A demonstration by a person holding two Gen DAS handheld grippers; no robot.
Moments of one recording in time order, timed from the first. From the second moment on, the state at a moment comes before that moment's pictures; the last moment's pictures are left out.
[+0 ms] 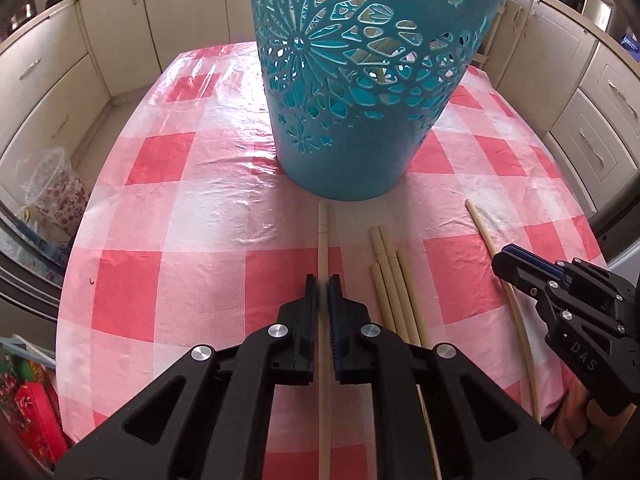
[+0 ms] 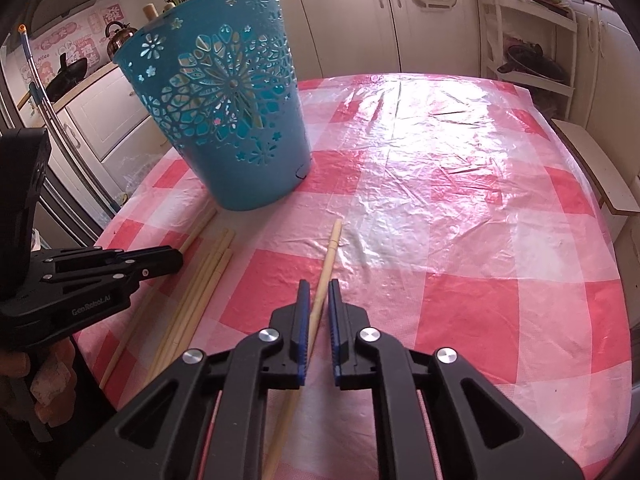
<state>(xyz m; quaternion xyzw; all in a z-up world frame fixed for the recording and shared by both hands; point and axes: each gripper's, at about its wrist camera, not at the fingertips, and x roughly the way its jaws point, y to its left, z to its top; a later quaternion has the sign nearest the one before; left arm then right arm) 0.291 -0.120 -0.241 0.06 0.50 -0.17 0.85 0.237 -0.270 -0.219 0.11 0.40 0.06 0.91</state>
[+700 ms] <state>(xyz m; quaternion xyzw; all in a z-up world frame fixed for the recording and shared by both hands) 0.291 -0.120 -0.241 0.05 0.50 -0.17 0.85 0.253 -0.258 -0.214 0.08 0.42 0.05 0.90</state>
